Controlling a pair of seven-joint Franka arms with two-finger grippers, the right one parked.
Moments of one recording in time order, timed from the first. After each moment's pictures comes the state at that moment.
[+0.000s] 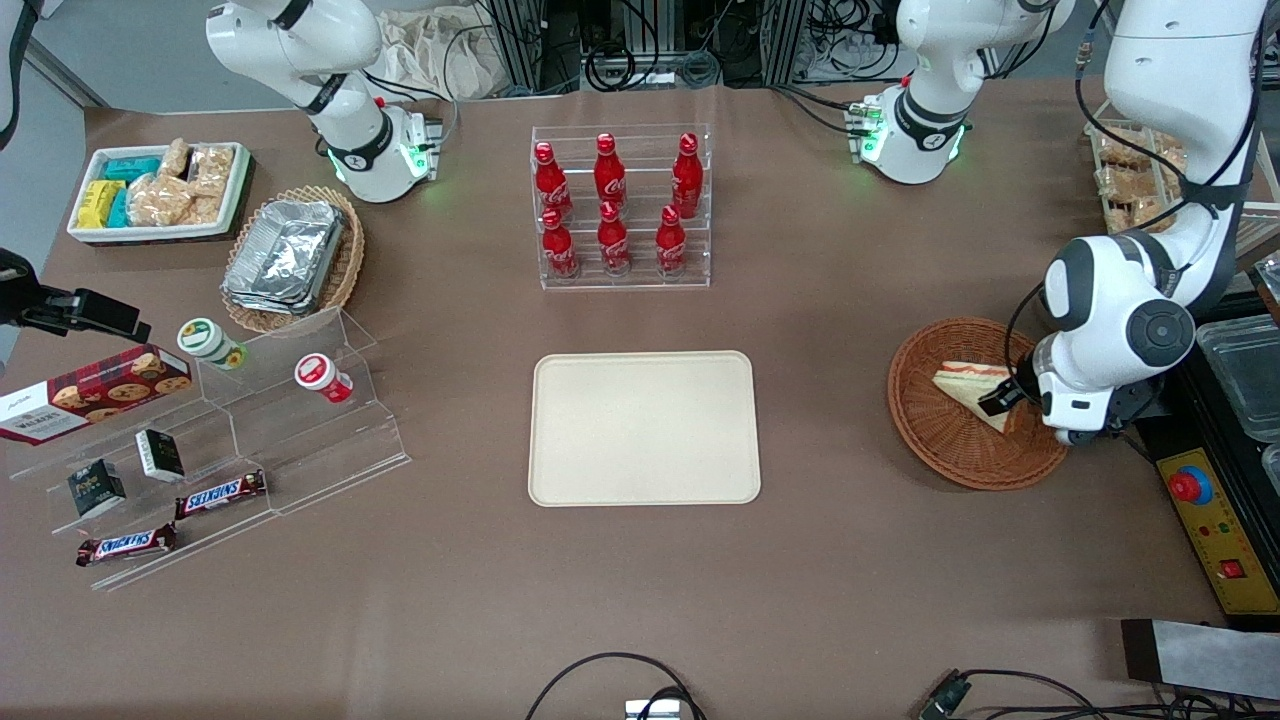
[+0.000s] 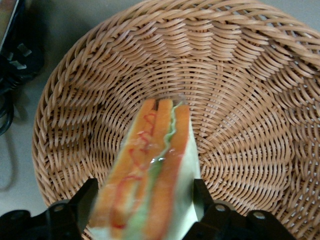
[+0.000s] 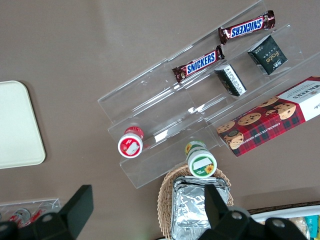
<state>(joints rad) 0.12 0.30 -0.06 -2.17 0.09 2.31 -0.63</state>
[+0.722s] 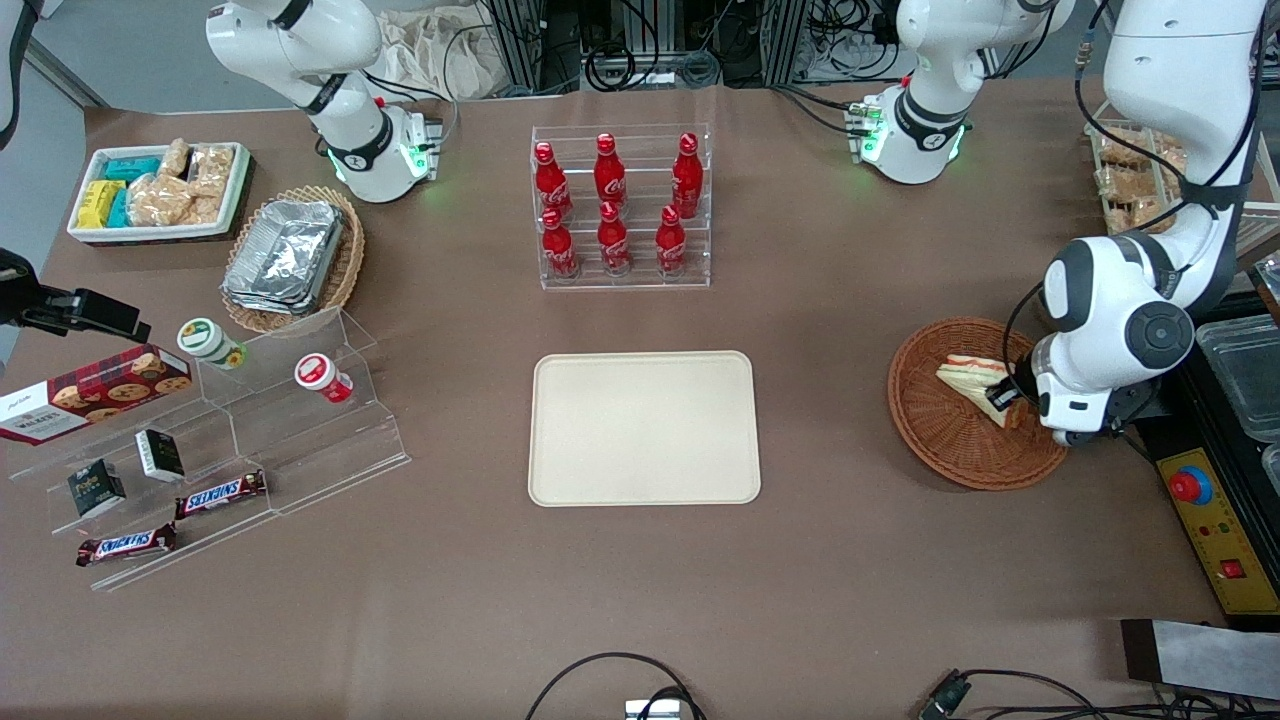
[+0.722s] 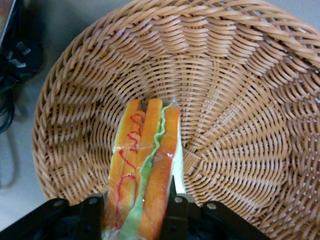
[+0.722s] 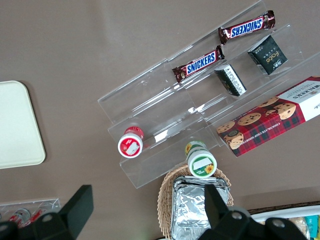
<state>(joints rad) 0.12 0.30 -0.07 -2.15 0.09 2.26 -0.63</state>
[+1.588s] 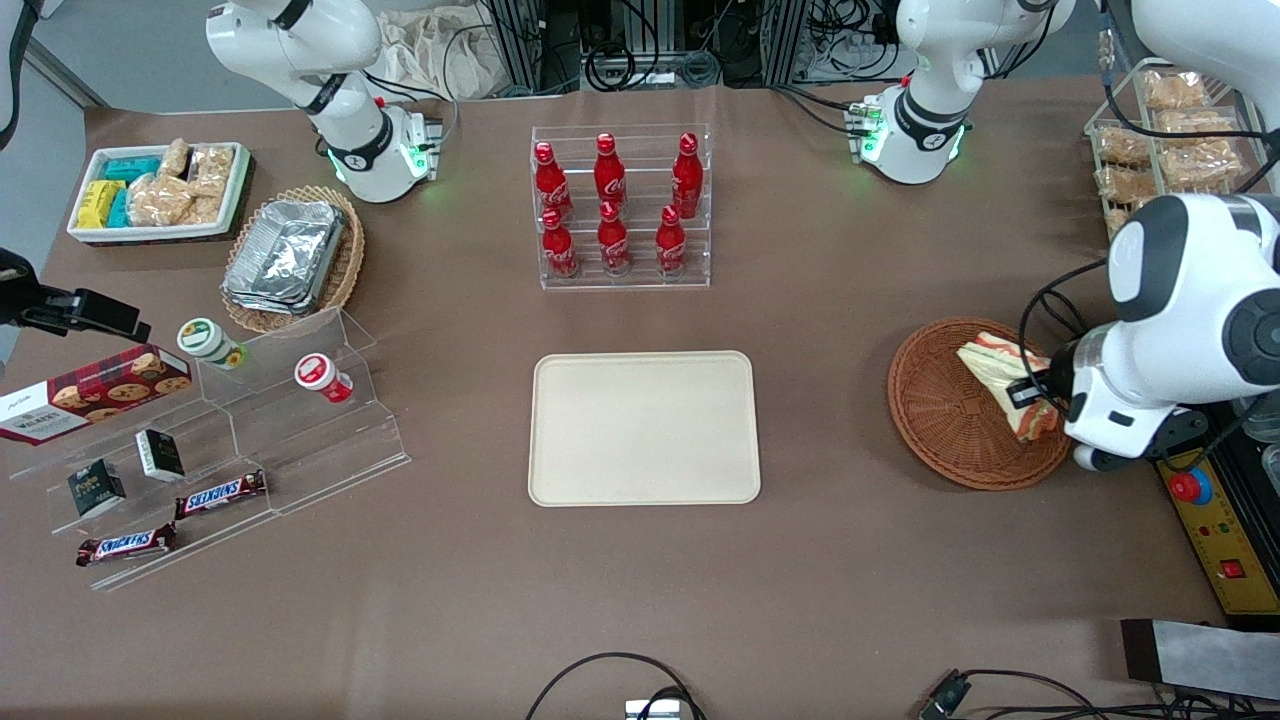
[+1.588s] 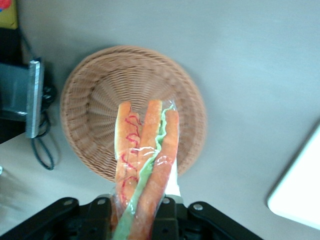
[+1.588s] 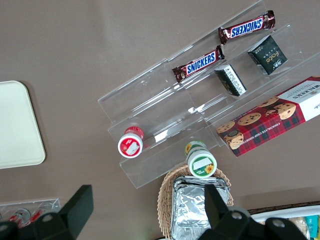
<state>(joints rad) 0.11 0.29 -0.26 -1.59 0.09 1.66 -0.47</state>
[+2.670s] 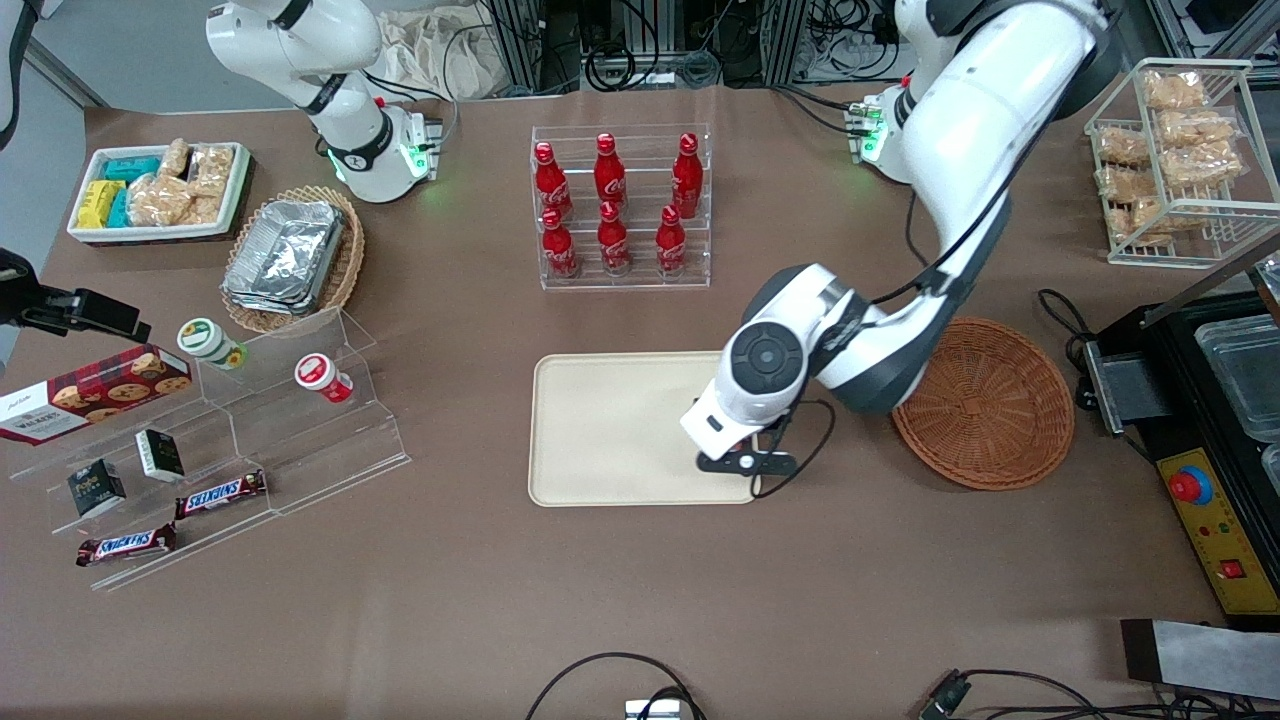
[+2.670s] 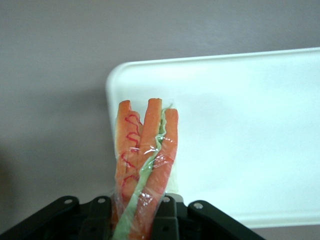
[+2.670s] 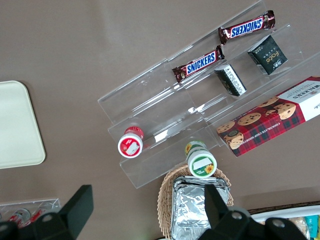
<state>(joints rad) -0.21 0.79 -0.54 -1.36 0.33 1.96 -0.69</state>
